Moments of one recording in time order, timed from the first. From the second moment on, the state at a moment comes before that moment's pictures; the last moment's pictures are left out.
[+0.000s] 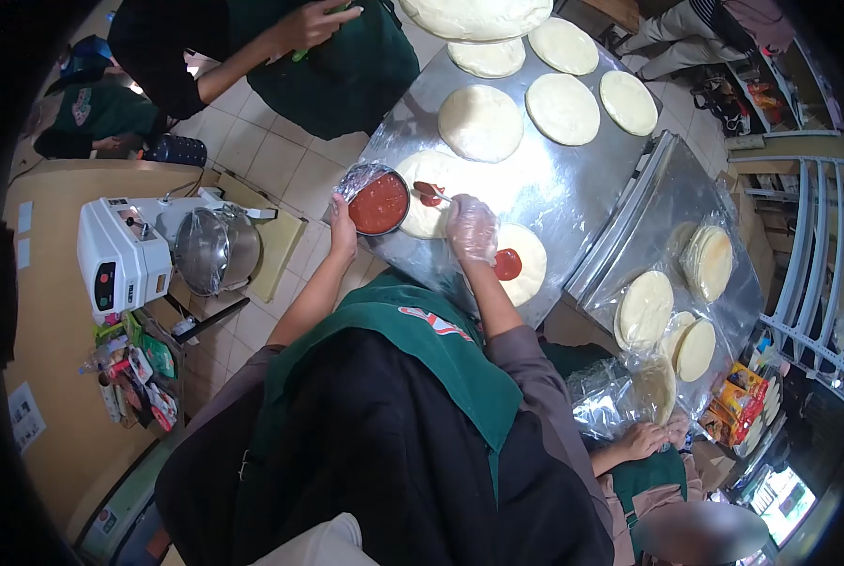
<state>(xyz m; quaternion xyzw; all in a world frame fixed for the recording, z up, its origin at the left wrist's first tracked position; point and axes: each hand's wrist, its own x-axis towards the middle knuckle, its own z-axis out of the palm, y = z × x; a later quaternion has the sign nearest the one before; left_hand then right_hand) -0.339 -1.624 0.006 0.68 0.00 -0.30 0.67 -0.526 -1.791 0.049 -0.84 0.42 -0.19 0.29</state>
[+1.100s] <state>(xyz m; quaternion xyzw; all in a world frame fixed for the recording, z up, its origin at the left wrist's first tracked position) -0.322 -1.631 0.014 0.71 0.00 -0.26 0.65 -0.517 -1.791 0.062 -0.93 0.33 -0.11 0.08</state>
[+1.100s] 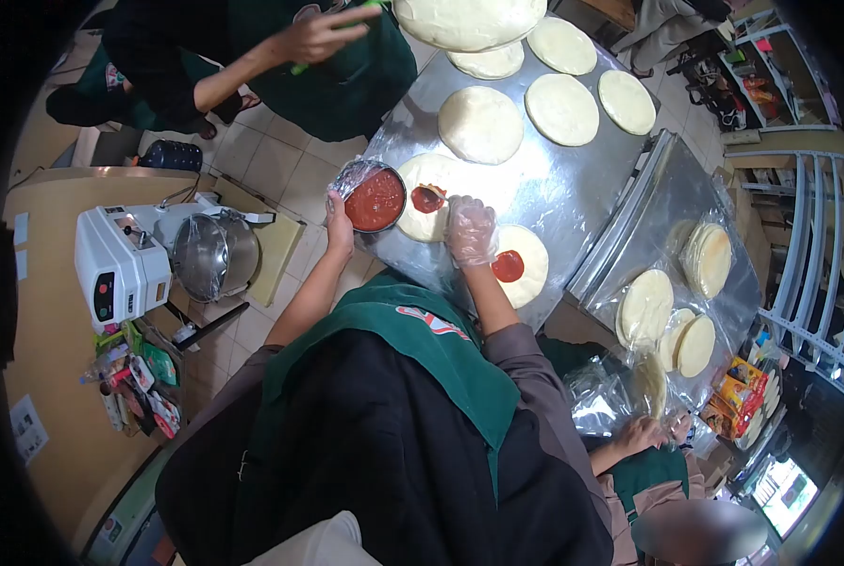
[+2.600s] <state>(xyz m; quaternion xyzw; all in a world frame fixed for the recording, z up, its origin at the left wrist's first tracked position) -0.307 -1.856 0.018 0.67 -0.08 -0.38 0.64 -0.484 -1.926 0.049 -0.66 0.61 -0.17 0.41</state>
